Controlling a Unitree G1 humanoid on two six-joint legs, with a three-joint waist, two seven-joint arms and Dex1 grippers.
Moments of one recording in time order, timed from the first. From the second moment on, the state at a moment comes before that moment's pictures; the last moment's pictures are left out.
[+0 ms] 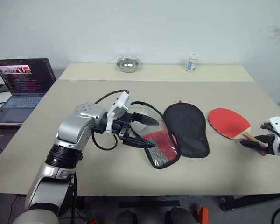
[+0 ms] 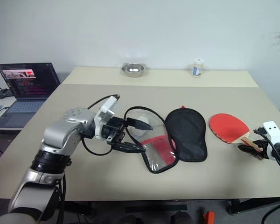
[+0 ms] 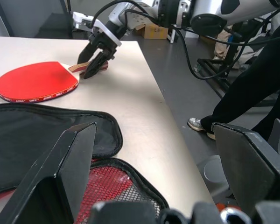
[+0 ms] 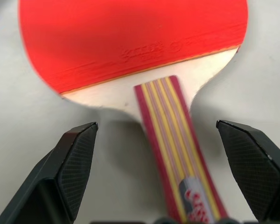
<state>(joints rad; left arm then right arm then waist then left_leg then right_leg) -0.77 0.61 -0.16 0.05 -0.51 0.52 -1.52 -0.56 -0.93 -0.09 0.77 0.21 0.51 0.92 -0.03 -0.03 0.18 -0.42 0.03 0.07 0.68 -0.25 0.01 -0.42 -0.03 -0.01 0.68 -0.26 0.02</state>
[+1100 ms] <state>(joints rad) -0.75 0.69 -0.11 0.13 -0.48 0.48 -1.47 -0.46 -0.64 -0.29 -0.15 0.39 1.03 0.56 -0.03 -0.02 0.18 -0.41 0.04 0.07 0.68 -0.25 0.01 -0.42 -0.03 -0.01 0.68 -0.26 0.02</state>
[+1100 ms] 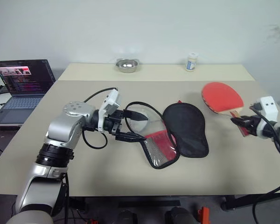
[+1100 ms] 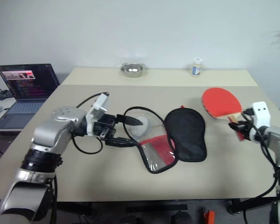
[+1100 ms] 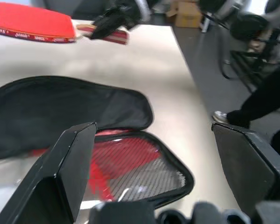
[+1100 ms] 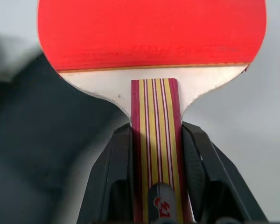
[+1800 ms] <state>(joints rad) -0.74 0.69 -0.11 0.16 -0.46 0.42 -1.45 -0.36 -0.14 -0.20 -0.47 0.34 1.28 0.06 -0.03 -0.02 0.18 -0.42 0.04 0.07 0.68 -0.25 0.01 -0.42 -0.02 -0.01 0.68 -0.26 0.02</state>
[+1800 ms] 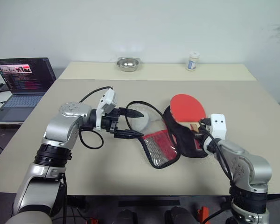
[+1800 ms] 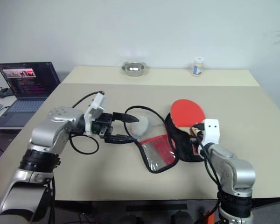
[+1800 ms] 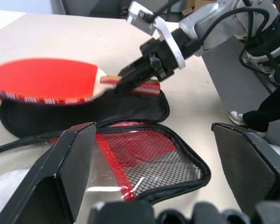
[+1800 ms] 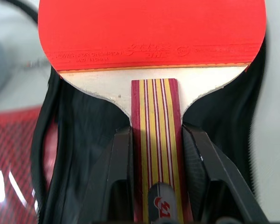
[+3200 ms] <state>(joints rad) -0.62 0.81 -0.10 0.13 -0.39 0.41 -1.42 -0.33 -0.35 -0.17 -0.69 0.50 1.28 0.29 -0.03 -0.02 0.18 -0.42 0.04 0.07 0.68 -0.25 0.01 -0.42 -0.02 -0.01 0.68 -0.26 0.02</state>
